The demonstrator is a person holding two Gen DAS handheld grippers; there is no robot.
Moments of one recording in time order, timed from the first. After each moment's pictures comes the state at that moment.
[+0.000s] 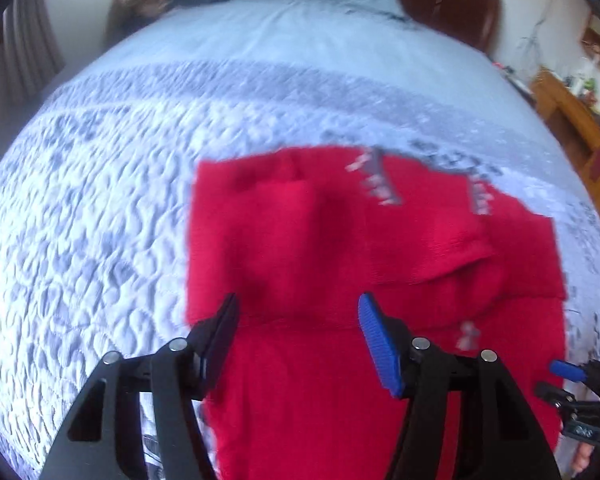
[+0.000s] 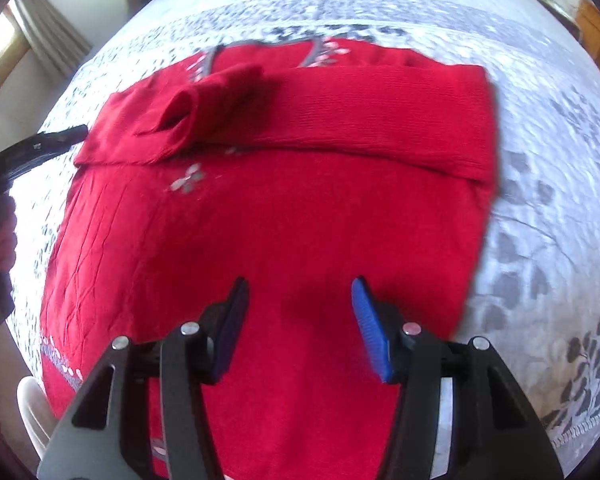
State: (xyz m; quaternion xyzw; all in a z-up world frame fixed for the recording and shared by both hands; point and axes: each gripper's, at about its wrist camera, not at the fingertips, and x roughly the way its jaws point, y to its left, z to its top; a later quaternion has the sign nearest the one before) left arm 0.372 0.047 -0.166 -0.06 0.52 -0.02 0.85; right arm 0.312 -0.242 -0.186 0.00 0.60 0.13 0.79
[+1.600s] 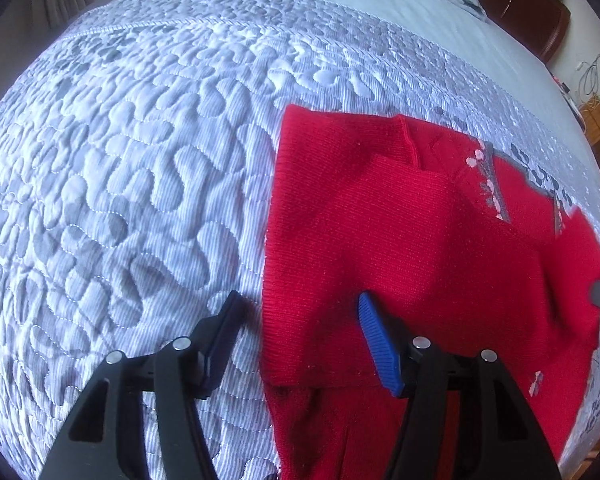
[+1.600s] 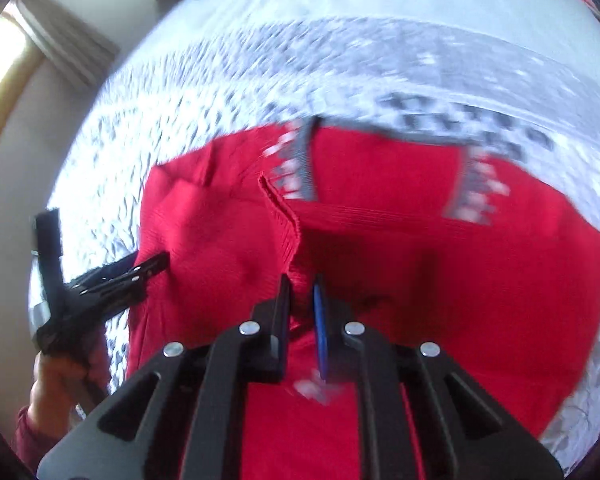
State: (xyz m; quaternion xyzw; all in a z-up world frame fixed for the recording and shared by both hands) left arm 0.413 0.107 -0.215 -0.11 0.58 0.04 0.81; right arm 0.458 -0.187 -0.142 0.06 0.60 0.18 0.78
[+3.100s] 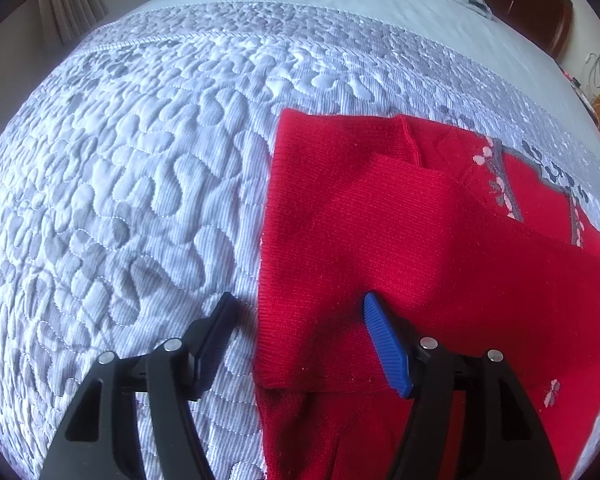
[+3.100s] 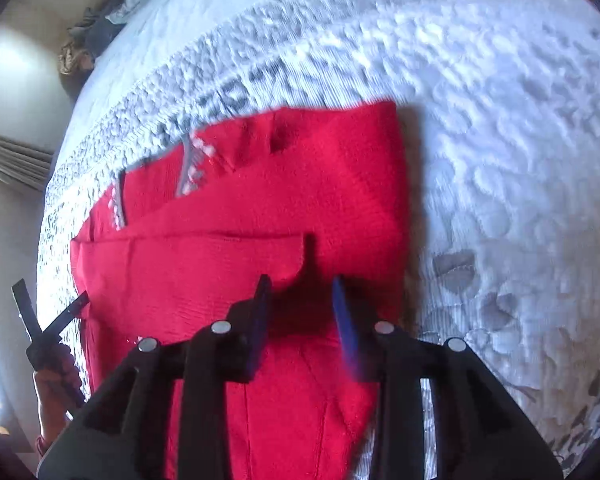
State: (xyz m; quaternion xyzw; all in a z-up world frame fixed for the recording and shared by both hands) left arm 0.423 0.088 -0.222 -0.07 0.57 0.07 0.82; right arm 0.428 -0.359 -0.176 0.17 0.60 0.06 0.78
